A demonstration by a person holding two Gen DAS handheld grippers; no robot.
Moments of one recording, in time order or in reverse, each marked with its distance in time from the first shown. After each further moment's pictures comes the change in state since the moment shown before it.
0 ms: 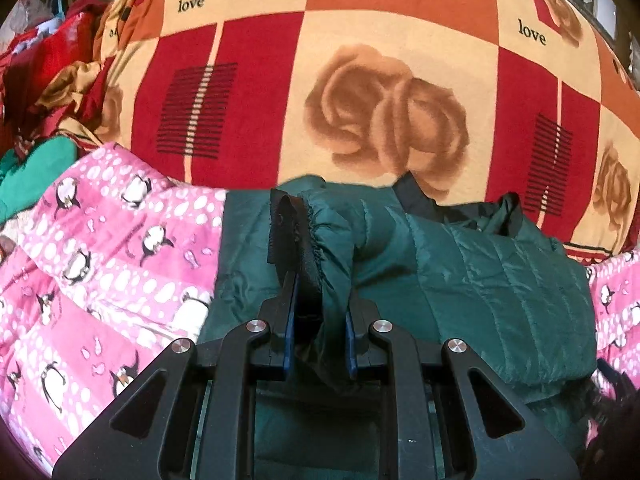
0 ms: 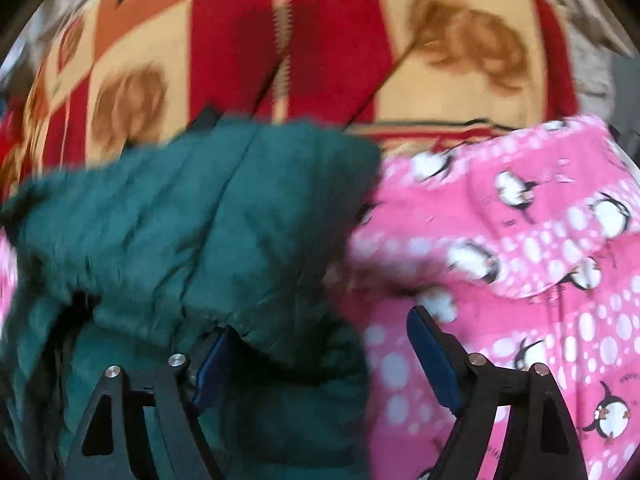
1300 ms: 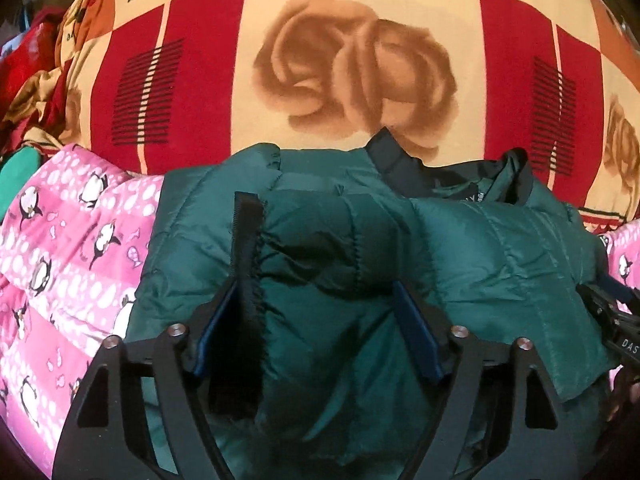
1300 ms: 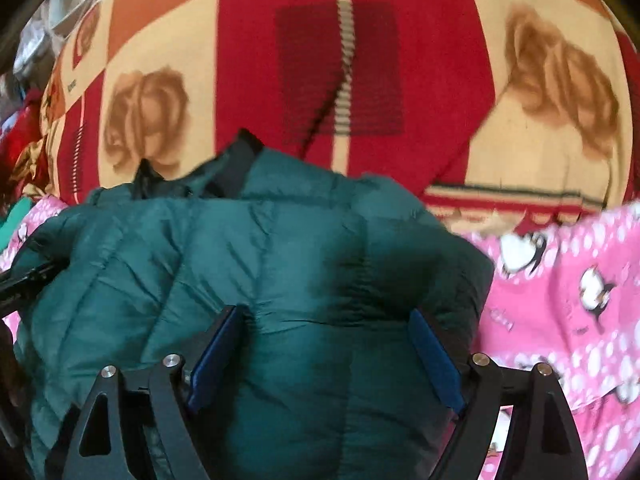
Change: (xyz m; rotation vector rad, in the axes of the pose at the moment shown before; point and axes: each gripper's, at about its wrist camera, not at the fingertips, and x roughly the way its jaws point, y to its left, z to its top) left arm 0.056 -0.033 -0.020 0.091 0.043 0.003; right arm 0.067 0.051 0.066 -0.111 0.044 0.131
